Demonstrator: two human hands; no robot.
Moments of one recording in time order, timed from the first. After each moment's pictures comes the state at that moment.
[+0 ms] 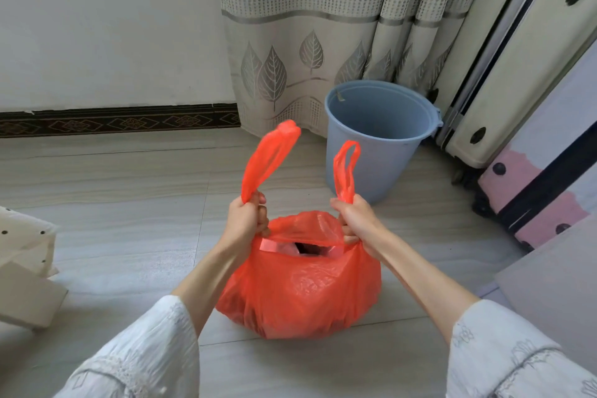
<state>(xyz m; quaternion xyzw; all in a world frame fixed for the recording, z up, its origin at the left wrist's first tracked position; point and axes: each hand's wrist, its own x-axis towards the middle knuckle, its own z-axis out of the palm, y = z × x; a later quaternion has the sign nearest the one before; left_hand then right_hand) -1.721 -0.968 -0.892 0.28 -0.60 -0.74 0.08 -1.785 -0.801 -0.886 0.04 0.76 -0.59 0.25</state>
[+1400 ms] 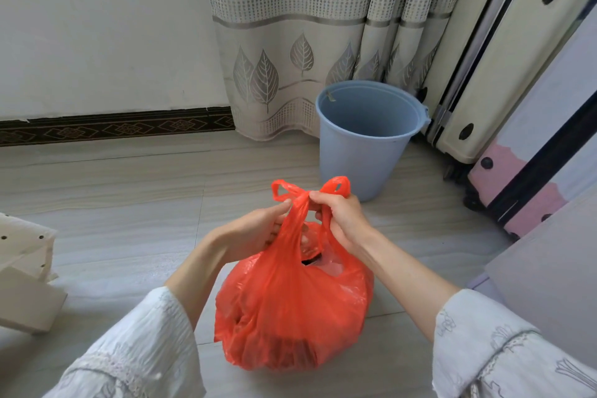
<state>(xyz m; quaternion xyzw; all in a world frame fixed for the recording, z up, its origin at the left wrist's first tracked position) -1.710 -0.958 -0.866 0.13 -0.66 -0.67 -0.30 -1.767 -0.815 -0.872 0.04 0.62 -0.75 0.21</state>
